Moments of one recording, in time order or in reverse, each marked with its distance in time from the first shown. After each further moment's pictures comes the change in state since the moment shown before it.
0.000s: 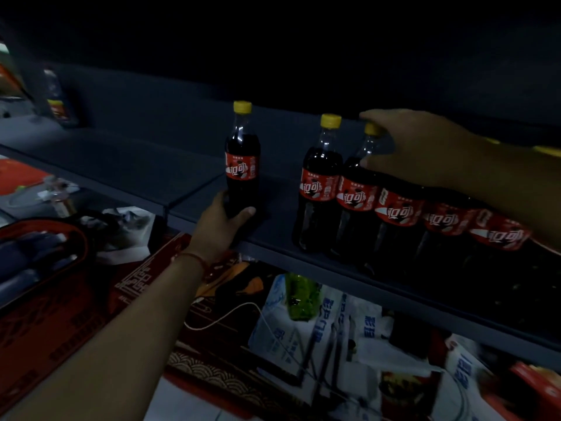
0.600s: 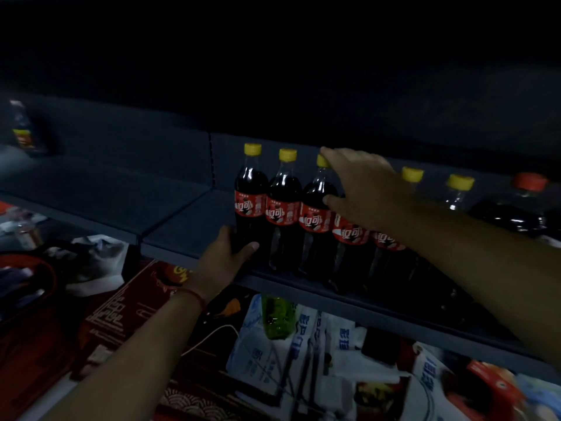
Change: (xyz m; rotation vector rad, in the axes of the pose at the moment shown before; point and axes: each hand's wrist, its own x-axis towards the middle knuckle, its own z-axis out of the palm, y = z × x) left_hand -0.028 0.032 0.036 0.004 -0.156 0.050; right_hand -0.026 -0.003 0.006 -0.109 0.063 0.012
